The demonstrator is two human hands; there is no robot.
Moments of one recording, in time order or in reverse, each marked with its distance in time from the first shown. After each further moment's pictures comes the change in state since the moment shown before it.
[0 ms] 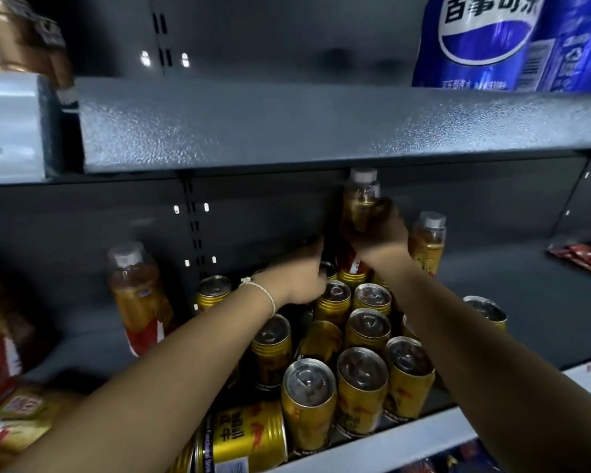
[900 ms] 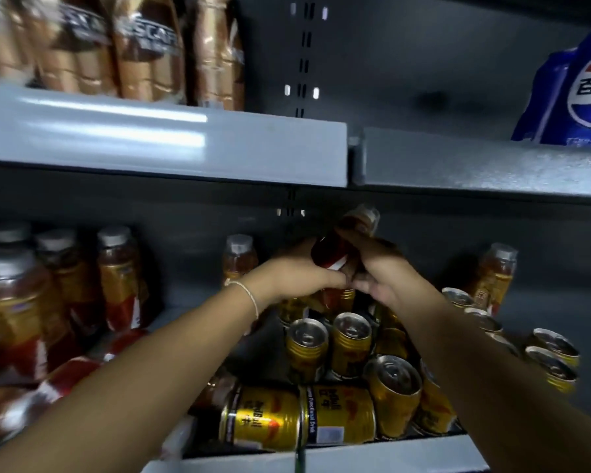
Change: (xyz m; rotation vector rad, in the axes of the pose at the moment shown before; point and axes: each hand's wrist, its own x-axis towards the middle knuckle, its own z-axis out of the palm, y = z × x) left_hand -0.117 -0.061 -0.084 -0.525 0.091 -0.014; right_hand -0.107 -0.131 0.042 0.827 -0.454 0.347
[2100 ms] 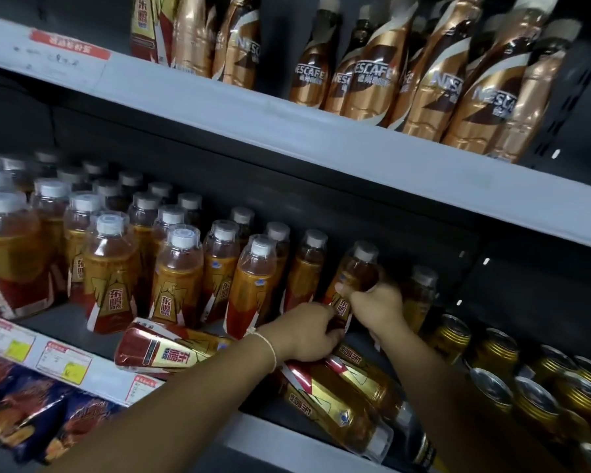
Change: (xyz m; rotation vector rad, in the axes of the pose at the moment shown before) left_hand -0.181 -0.166 -0.135 0.410 0.082 -0.186; right_hand -0.031 0.094 0.266 -0.543 -0.026 -0.233
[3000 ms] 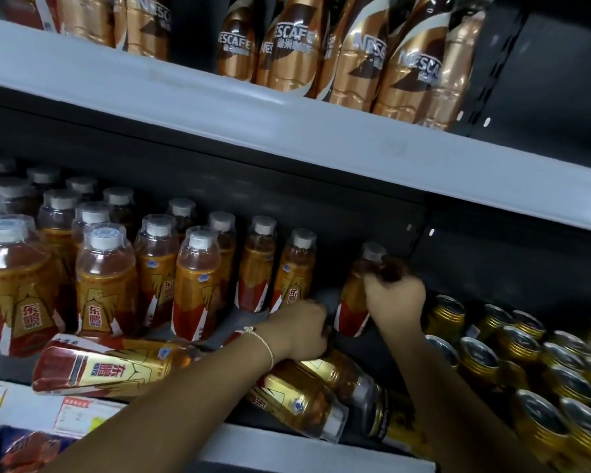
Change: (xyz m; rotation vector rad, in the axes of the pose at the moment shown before) left_hand 0.032 0.043 0.032 0.209 -0.057 0.074; right_hand -0.006 0.036 -0.078 0.026 0.371 -0.080
